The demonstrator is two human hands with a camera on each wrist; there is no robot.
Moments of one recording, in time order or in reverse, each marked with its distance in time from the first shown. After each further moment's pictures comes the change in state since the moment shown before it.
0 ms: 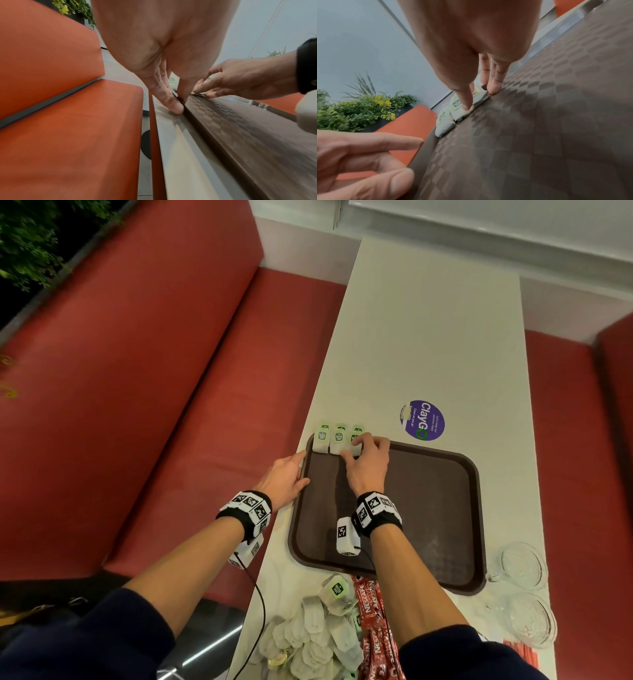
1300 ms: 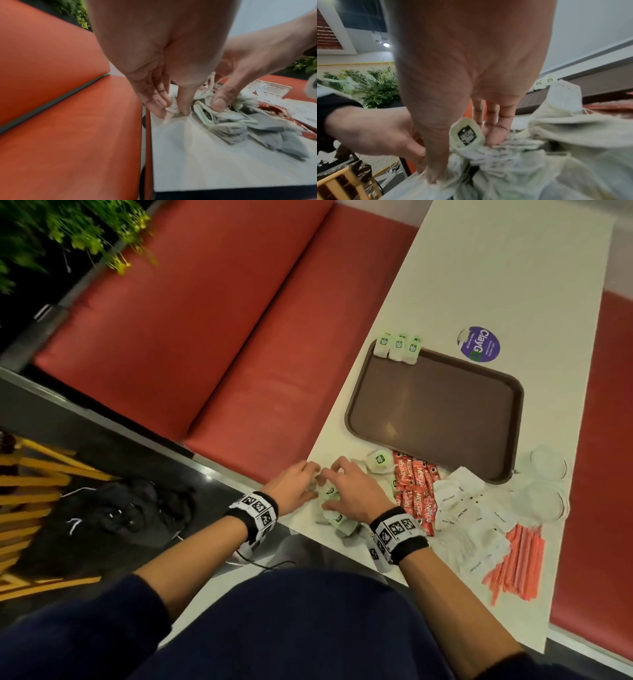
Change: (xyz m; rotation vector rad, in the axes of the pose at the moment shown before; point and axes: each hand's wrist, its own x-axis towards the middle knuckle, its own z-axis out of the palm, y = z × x) left_hand -0.319 -0.004 0.058 0.058 -0.173 -0.066; right_hand -0.323 0.003 -0.022 -0.548 -0.782 -0.633
